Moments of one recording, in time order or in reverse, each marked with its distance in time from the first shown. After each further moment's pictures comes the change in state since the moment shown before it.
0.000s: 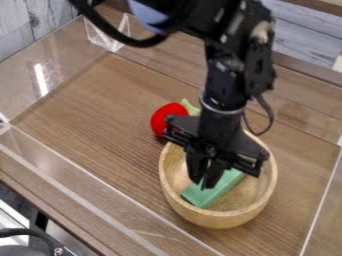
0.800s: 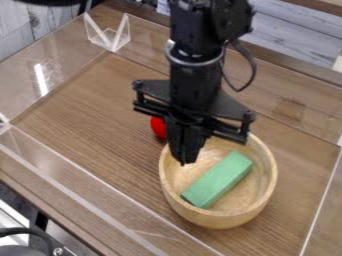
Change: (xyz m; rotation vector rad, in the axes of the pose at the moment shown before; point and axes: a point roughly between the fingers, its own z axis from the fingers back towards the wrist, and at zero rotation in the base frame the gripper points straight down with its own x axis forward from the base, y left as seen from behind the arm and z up) arm -0.020 0.016 0.048 -0.053 -0.038 0.019
